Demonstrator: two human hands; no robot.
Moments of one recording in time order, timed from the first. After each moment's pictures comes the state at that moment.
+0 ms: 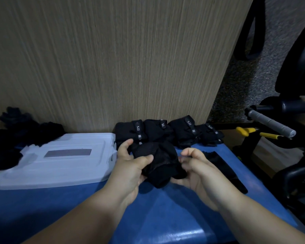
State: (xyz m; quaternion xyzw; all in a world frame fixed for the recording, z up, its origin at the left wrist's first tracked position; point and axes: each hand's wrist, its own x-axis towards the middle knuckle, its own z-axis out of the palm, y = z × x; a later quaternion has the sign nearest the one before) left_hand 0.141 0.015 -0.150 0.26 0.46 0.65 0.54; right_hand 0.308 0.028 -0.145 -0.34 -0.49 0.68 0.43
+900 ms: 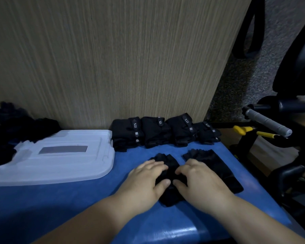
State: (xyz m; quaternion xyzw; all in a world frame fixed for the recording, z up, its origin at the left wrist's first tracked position) left_hand 0.148 0.013 -0.186 0.76 0.60 0.19 0.15; right_hand 0.320 0.030 -0.159 -0.54 -0.83 0.07 0.11
